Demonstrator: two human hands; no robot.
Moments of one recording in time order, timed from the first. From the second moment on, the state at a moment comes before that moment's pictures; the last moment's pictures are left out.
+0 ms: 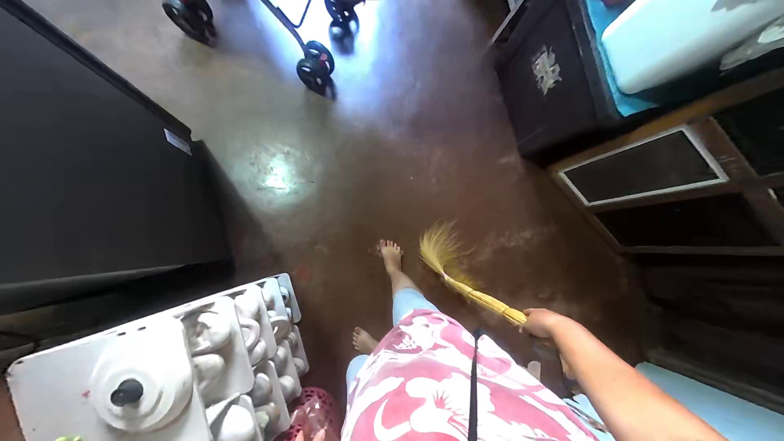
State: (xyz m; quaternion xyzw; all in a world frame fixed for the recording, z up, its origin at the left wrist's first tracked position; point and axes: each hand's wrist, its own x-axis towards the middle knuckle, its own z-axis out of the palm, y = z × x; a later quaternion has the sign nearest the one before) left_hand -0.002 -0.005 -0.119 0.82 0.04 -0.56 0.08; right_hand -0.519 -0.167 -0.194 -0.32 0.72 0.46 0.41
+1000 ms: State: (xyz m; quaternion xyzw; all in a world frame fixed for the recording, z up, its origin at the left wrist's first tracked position) left_hand 0.019 0.114 -0.173 0.84 -0.01 -0.53 0.09; right_hand -0.480 -0.122 -0.179 -0.33 0.75 0.41 0.40
